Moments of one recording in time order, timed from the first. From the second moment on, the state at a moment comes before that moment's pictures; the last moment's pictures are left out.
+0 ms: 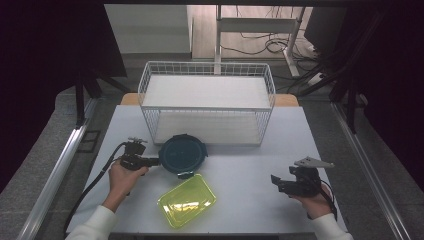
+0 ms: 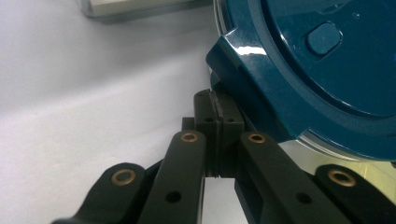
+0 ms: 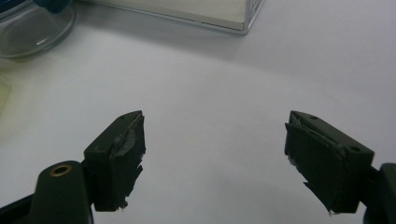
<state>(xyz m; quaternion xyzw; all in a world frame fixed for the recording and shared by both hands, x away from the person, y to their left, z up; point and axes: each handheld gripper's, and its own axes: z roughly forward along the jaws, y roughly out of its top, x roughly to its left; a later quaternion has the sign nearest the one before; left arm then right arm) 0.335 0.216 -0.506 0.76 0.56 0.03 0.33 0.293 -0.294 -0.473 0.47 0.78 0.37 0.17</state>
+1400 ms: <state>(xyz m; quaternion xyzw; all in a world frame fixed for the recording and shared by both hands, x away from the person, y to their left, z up) 0.301 0.239 -0.470 0.73 0.54 0.03 0.43 0.292 -0.278 -0.466 0.45 0.78 0.41 0.14</state>
